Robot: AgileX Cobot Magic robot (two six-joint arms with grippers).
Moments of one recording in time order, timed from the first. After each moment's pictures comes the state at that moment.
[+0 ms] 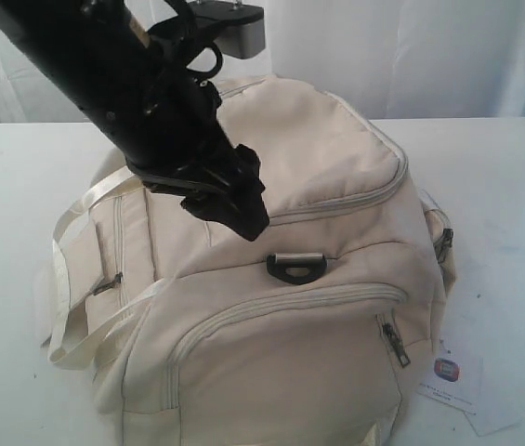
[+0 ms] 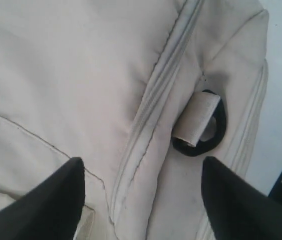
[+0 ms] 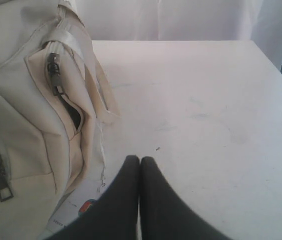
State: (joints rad) left arm -0.74 1.54 -1.48 -0.28 1.11 0.26; right arm 0.22 0.01 0.00 0.03 0.33 0.04
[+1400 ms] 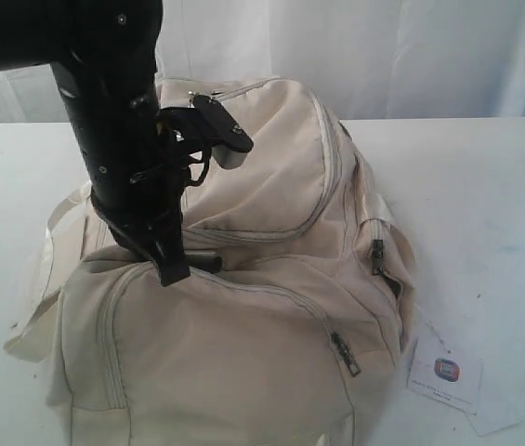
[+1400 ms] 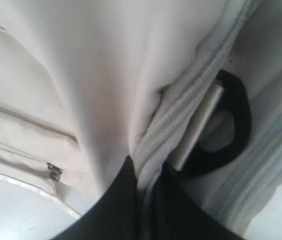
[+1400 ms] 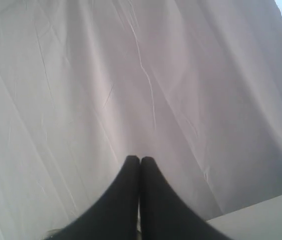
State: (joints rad) left arm -0.75 1.69 -1.49 0.08 1.31 0.35; right arm 0.22 0.01 0.00 0.10 -0.33 0.37
